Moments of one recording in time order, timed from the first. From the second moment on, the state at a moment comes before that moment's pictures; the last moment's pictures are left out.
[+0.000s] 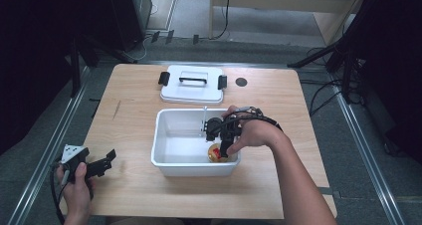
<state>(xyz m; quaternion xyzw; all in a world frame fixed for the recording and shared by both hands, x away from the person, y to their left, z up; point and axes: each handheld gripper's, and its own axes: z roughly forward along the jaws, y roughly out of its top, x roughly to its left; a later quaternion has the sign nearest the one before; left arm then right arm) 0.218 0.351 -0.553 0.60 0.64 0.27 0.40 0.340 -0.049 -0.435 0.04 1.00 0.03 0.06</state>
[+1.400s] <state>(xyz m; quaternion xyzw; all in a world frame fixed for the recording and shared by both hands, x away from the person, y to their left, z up) 0.218 0.352 -0.553 0.60 0.64 0.27 0.40 0.326 -0.137 -0.371 0.11 0.99 0.08 0.10</state>
